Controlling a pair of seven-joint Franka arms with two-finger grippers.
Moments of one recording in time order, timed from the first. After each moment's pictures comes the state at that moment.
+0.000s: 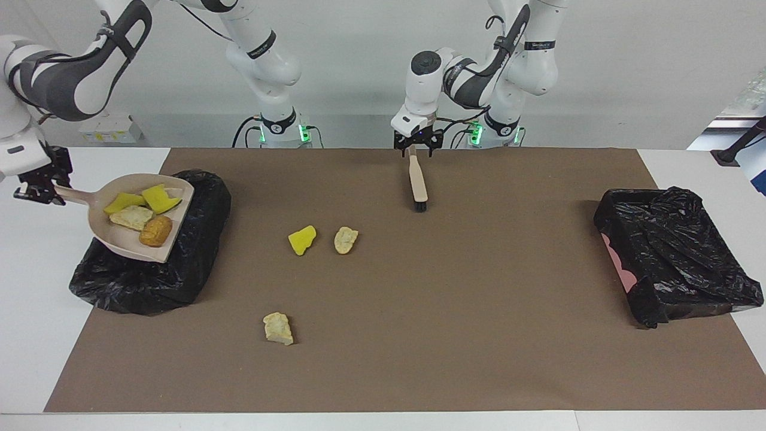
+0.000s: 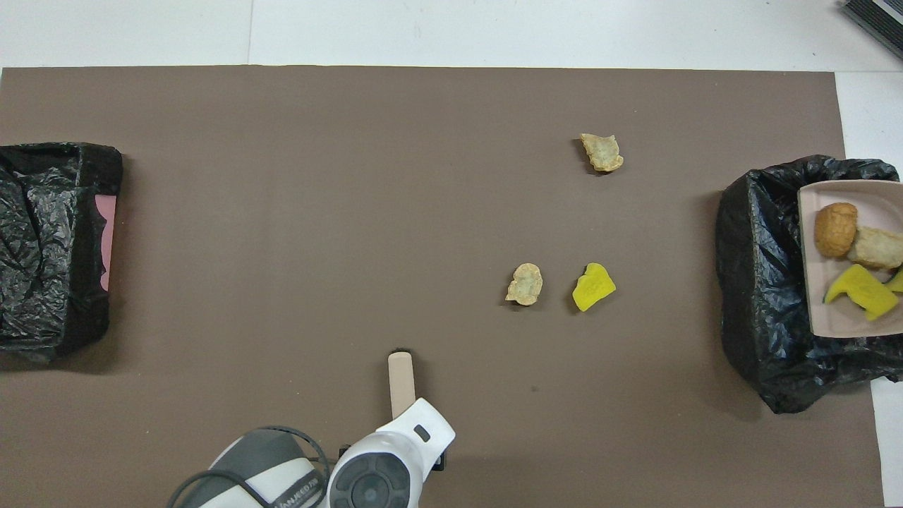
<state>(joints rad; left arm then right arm) -0.97 -0.20 0.06 -2.46 -0.08 2.16 -0.75 -0.49 0.20 0.00 -1.56 -0.28 1.82 -1.92</state>
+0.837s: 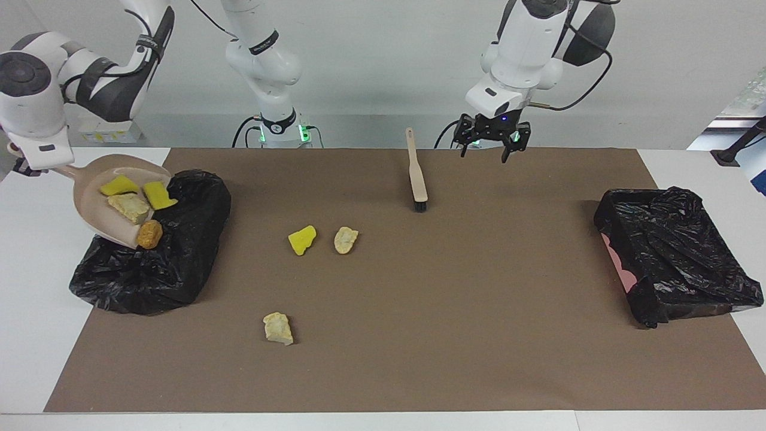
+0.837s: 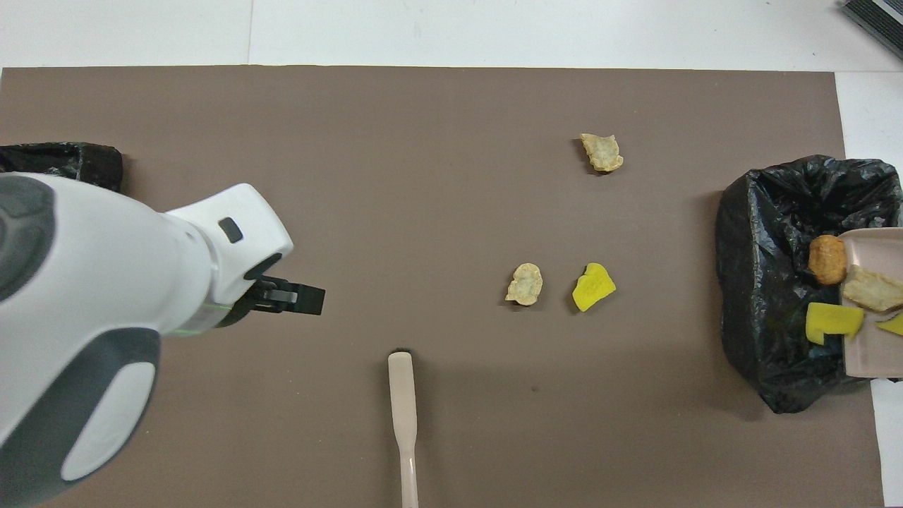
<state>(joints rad) -0.51 -0.11 0.08 -1.76 -0.03 1.69 -0.21 -0.40 0.03 0.01 -1.80 -0.73 1.81 -1.58</state>
